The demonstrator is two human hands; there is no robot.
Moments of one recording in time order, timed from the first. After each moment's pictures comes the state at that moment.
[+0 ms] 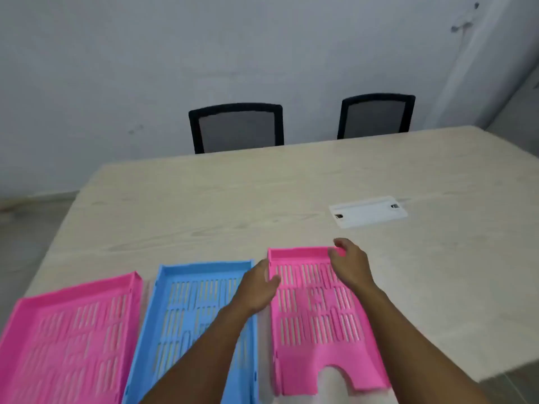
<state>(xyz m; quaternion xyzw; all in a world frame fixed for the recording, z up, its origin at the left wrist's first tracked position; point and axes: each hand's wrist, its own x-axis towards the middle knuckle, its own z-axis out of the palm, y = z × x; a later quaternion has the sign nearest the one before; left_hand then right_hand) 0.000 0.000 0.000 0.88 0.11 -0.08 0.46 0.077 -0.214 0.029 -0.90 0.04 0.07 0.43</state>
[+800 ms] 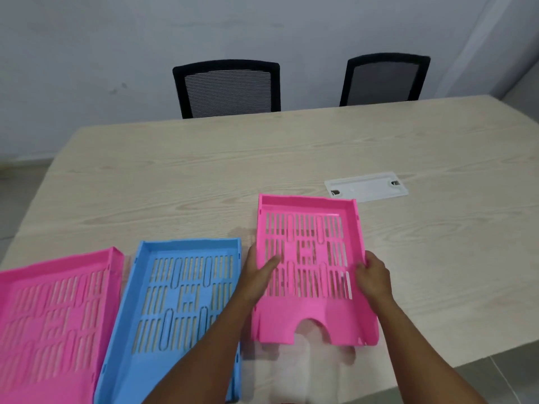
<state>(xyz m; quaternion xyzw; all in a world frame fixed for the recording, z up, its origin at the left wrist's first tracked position) 0.001 -0.036 -0.021 0.71 0.23 -0.07 0.66 0.064 -0.281 -0.015 -0.90 0.15 0.08 0.40</state>
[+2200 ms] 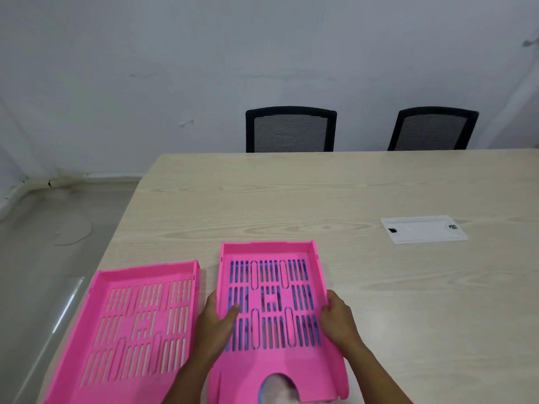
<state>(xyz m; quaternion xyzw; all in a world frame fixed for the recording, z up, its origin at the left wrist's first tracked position) -0.137 0.162 -0.023 0.77 0.37 0.00 0.51 -0.024 -0.071 -0.017 -0.90 0.00 0.18 0.41</state>
